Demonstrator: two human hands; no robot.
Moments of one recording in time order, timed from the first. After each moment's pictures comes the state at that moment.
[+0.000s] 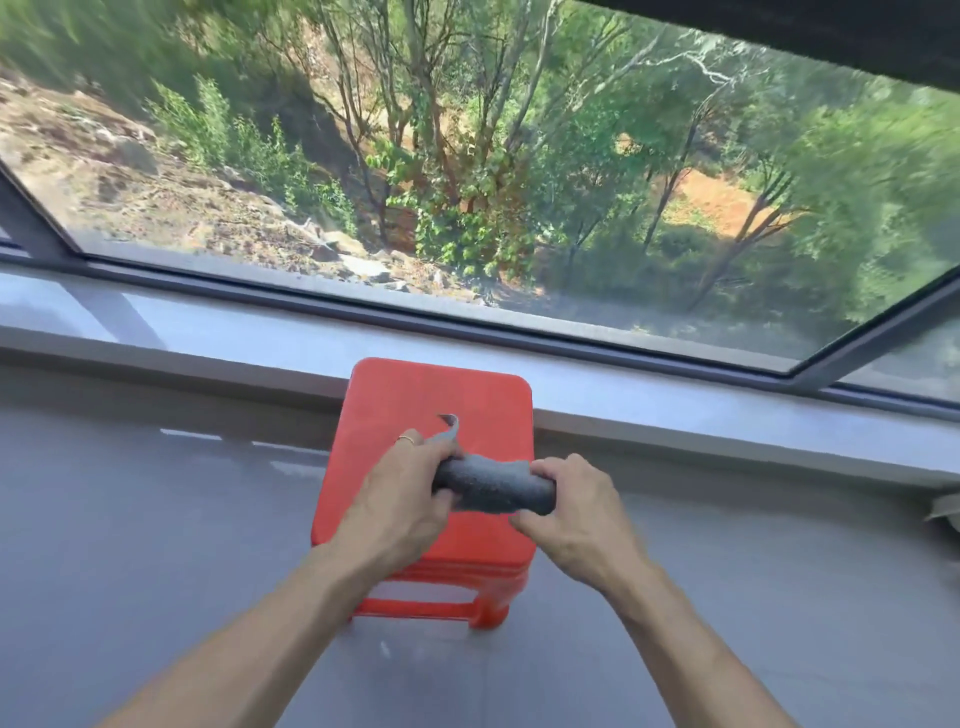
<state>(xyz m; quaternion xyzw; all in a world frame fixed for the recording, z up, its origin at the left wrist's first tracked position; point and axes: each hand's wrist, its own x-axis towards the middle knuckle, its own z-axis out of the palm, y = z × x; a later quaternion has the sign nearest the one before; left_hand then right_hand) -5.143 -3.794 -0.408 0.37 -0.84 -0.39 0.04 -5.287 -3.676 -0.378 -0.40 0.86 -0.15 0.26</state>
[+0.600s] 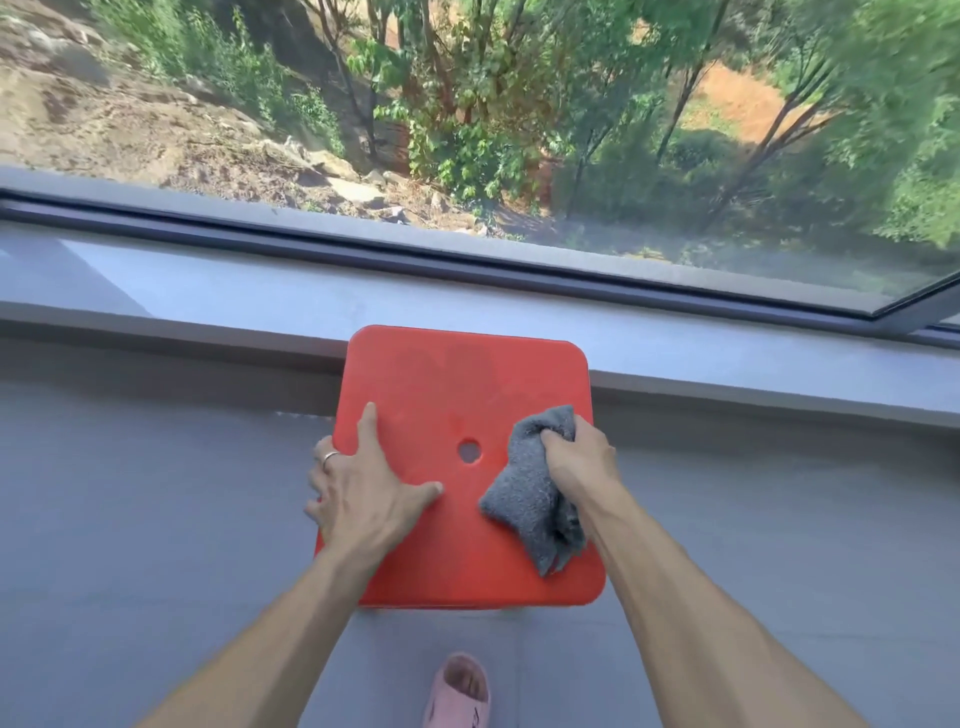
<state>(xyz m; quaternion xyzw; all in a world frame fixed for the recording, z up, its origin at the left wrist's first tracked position) -5.153 -3.873 -0.542 0.65 -0.67 -0.33 -0.09 -5.323 -3.785 -0.529 -0.11 0.89 -0.24 0.36</state>
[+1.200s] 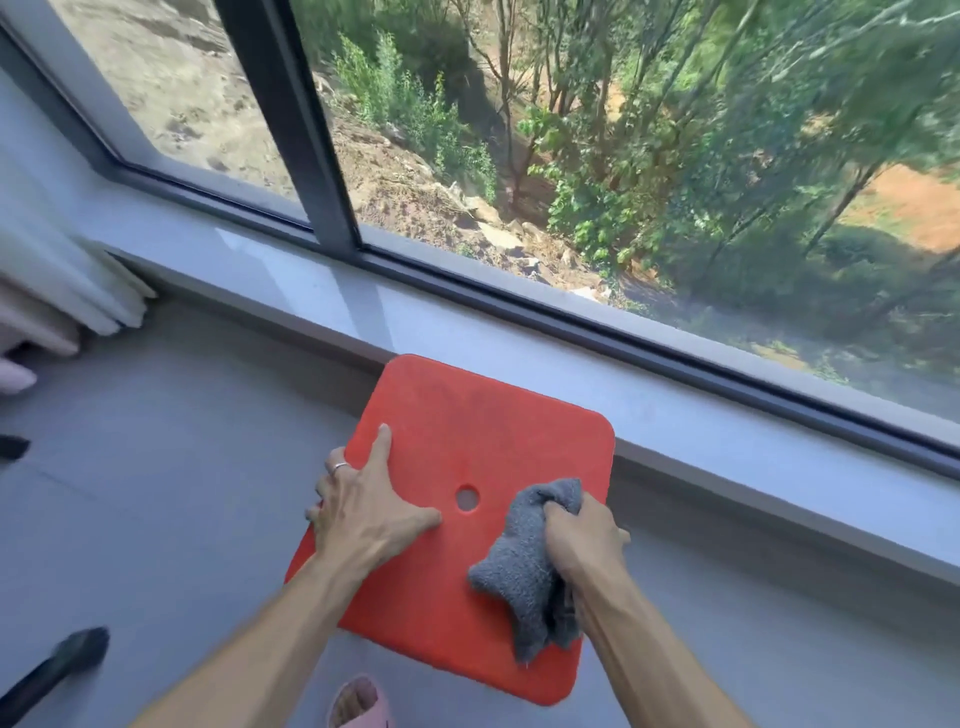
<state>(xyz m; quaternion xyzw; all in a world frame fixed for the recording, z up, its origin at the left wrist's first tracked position) -4.838 -4.130 -0.524 0.70 -0.64 -0.30 -0.09 -5.017 -4.047 -0.520 -0.19 0.87 -0.15 0.43</state>
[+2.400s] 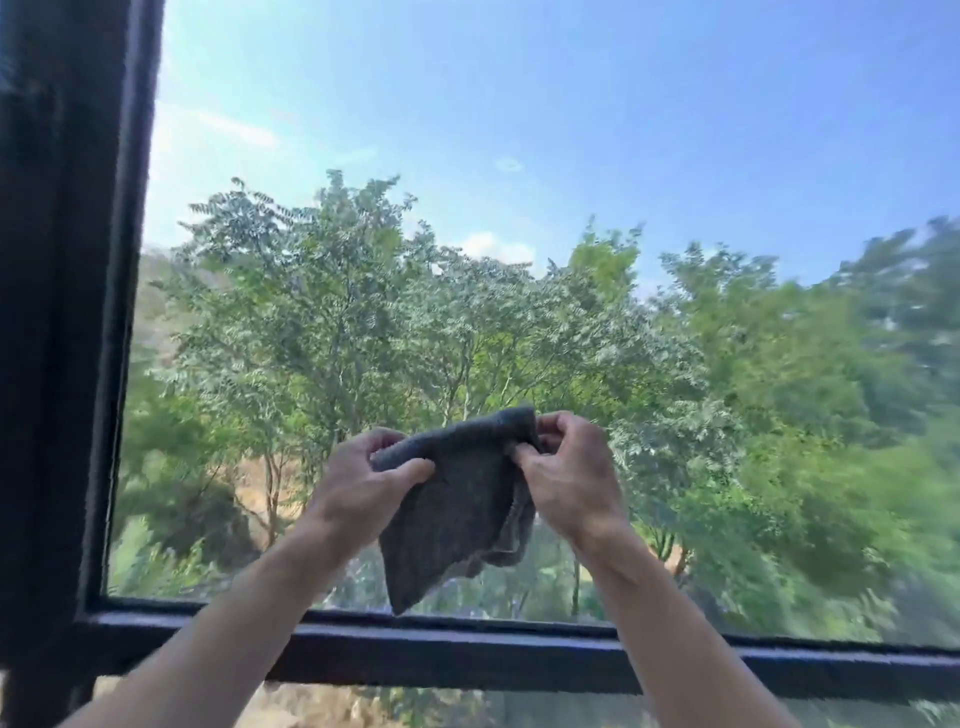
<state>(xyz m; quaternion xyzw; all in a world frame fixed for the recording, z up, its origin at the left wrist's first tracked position) -4.960 -4.324 0.122 0.21 -0.71 -0.52 0.42 -5.091 -4.193 0.164 -0.43 0.72 -0.55 -0.04</state>
